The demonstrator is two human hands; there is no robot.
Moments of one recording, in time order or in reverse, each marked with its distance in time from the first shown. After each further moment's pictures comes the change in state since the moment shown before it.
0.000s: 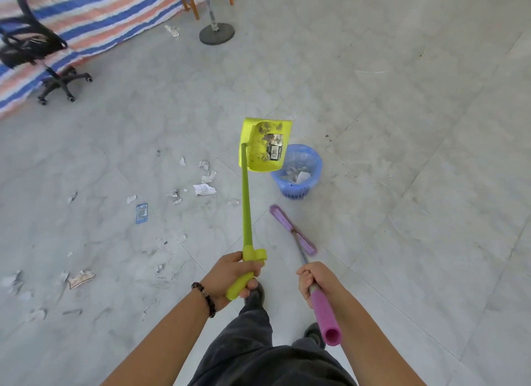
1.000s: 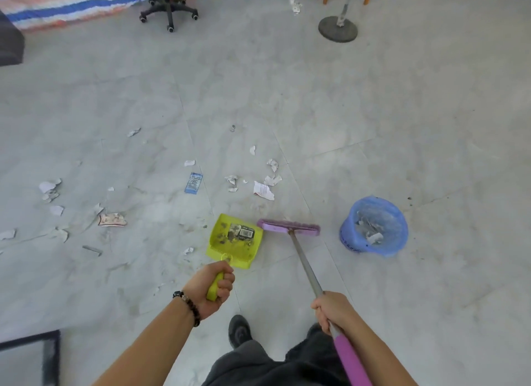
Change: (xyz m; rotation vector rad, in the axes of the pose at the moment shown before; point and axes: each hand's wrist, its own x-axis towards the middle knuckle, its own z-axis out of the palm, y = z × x) left_hand 0.045 0.050 -0.358 -0.959 0.187 -0.193; right_hand 0.136 0.032 0.297 -1.369 0.283 -0.140
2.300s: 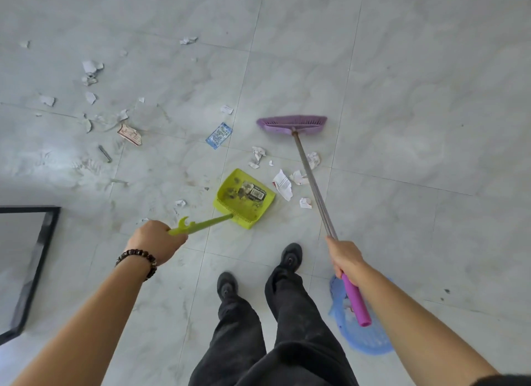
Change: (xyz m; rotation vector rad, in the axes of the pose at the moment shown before) left_hand 0.138 0.219 0.154 1.010 1.020 0.024; right_hand 0.316 -0.386 -0.174 -0.727 0.006 -0.027
